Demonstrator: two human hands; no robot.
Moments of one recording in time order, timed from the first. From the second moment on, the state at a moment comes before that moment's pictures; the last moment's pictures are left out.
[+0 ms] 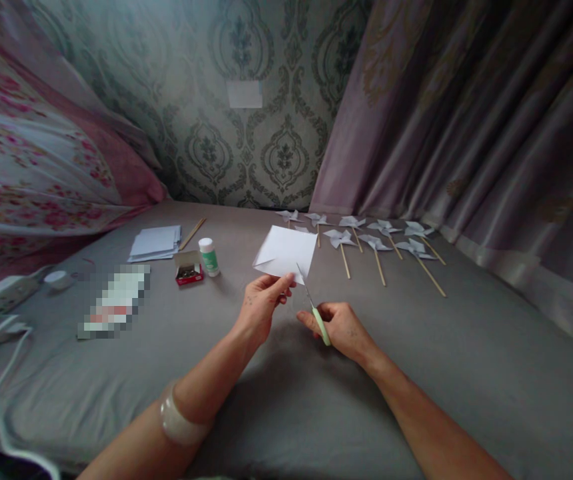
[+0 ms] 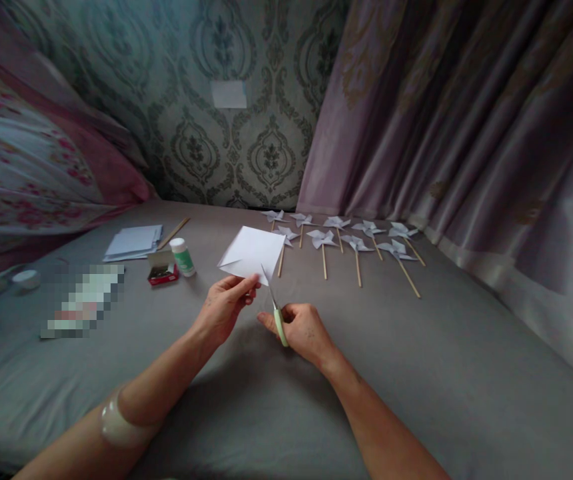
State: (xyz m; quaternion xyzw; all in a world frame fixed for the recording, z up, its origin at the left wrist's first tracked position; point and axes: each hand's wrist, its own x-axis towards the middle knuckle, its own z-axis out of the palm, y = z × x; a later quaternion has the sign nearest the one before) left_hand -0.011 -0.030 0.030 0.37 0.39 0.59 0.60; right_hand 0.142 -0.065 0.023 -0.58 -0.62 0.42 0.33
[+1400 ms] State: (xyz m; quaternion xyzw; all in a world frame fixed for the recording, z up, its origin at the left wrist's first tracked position) left_hand -0.008 -0.034 0.031 0.37 0.38 0.58 0.62; right_hand 0.140 -0.064 0.019 -0.58 -0.61 0.40 0.36
